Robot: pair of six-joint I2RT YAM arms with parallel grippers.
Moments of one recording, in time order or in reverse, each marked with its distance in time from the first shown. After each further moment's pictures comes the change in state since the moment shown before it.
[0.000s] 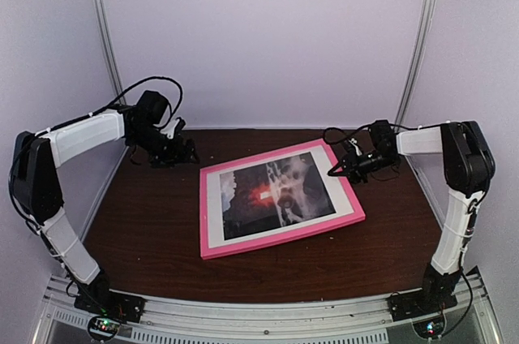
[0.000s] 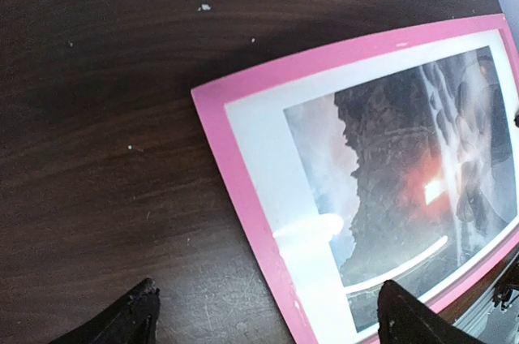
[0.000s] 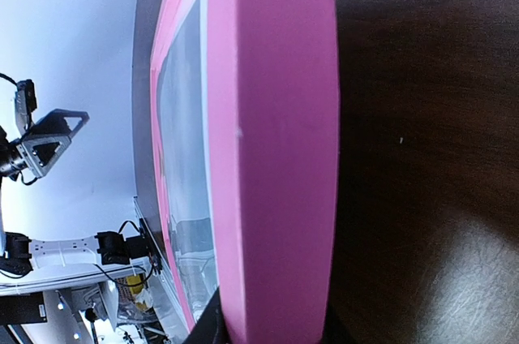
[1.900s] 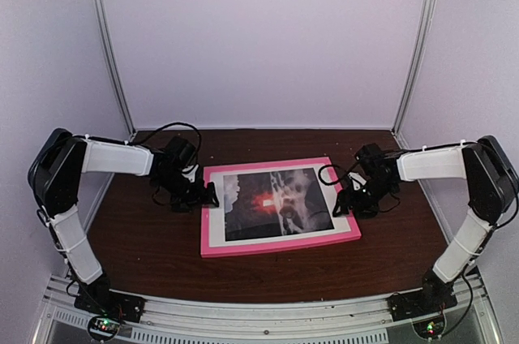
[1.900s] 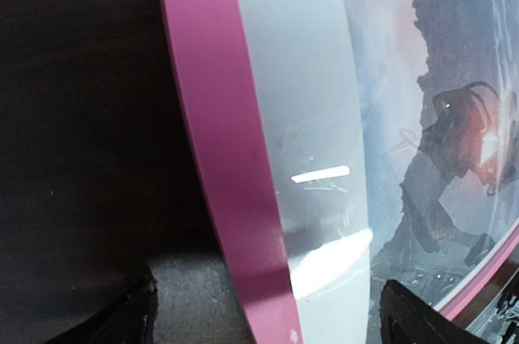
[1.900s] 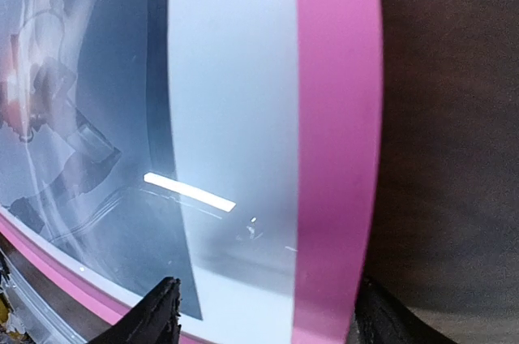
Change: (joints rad) left arm -0.155 0.098 -0.351 0.304 0.003 -0.254; right arm 0.224 -0.280 -0.341 -0.085 0.587 0.010
